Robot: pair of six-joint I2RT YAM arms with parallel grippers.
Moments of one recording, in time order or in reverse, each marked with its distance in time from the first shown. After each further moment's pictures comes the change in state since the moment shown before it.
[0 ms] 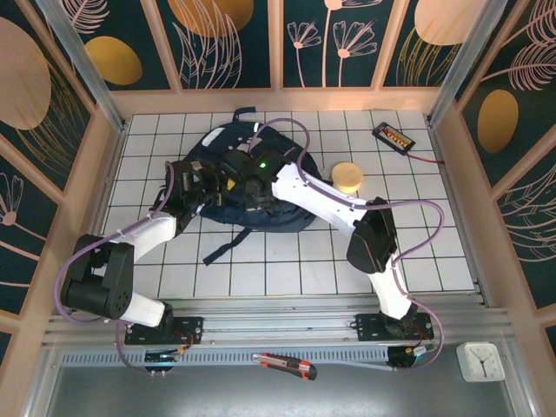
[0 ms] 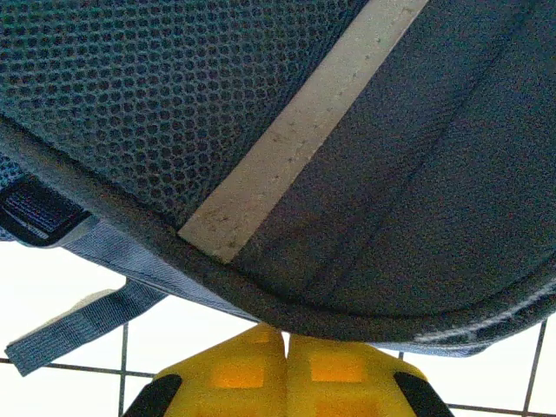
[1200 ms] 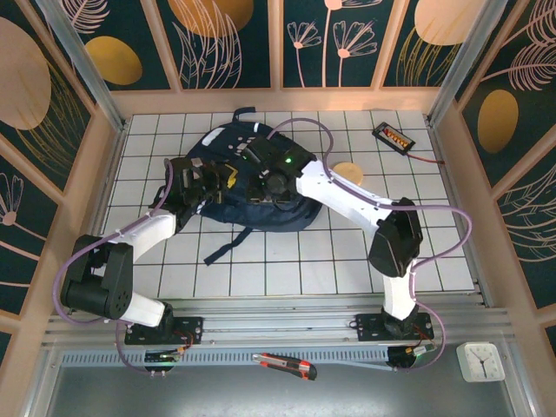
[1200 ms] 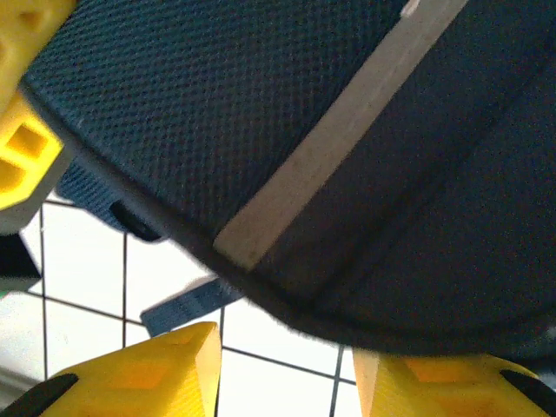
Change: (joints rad) left arm -0.001 -0.002 0.038 -0.040 0.010 0.029; right arm -0.089 -0.144 -0.187 0.242 -0.245 0.003
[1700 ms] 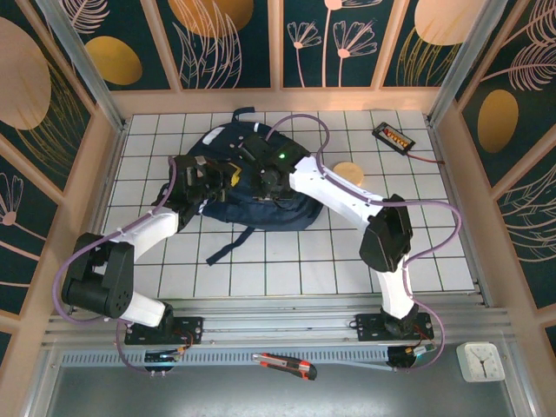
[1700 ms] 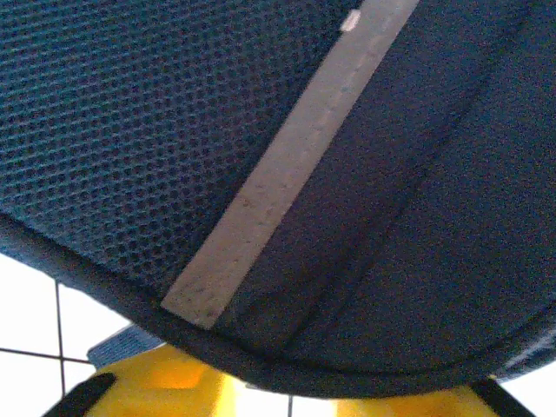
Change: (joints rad) left arm -0.029 0.013 0.030 -0.016 -0.019 -0.012; right arm -0.003 0.066 0.085 -0.124 0.117 0.010
